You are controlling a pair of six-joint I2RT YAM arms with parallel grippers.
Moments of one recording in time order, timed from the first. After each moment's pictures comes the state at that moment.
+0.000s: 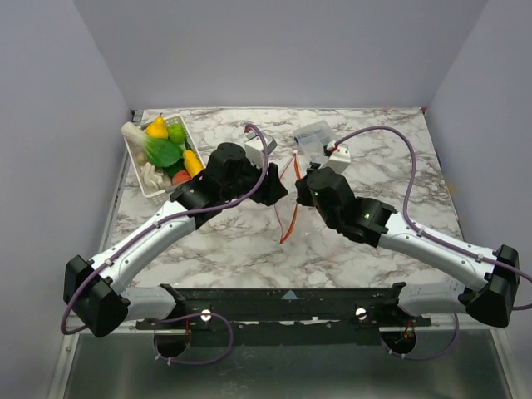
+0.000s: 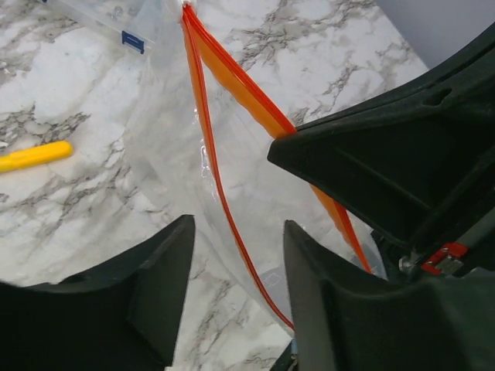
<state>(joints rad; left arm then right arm) -0.69 1.24 1.12 -0.28 0.27 -0.30 0.98 1.24 1.09 -0.31 0.65 0.70</state>
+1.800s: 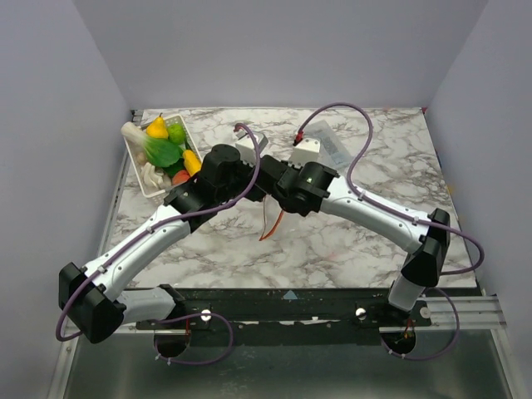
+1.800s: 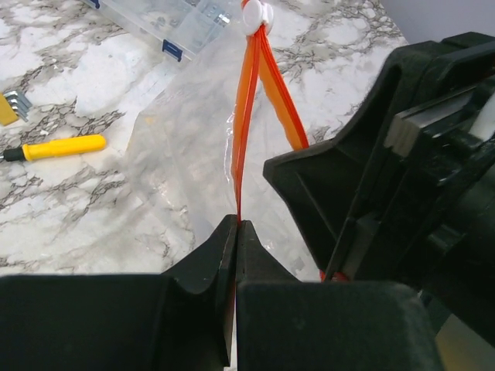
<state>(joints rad) -0.70 1.20 1.11 -0.31 0.16 -0.33 1.05 1.74 1.75 -1.12 0.86 1.09</state>
